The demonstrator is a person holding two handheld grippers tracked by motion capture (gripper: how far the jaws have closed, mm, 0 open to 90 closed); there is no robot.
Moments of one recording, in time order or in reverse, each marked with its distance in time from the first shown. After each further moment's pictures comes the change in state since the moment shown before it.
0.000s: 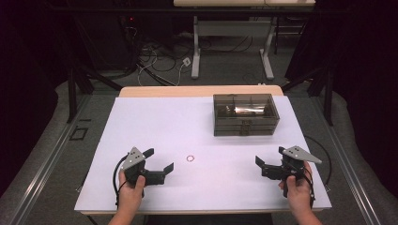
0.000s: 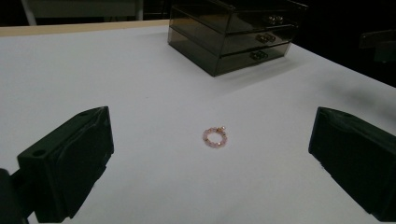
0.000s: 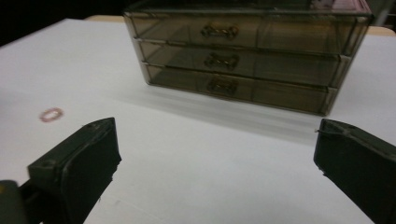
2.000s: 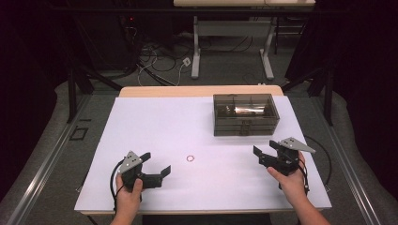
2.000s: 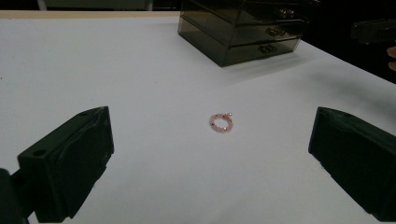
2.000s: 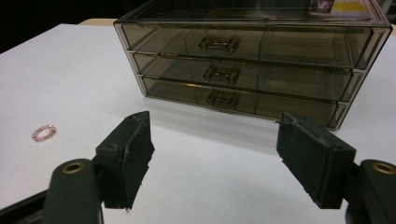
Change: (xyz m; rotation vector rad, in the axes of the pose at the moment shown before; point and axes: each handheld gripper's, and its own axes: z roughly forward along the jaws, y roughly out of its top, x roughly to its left) left arm -0.001 -0.011 -0.011 0.022 0.035 -0.042; right arm 0.000 0.018 0.020 0.015 0.004 0.038
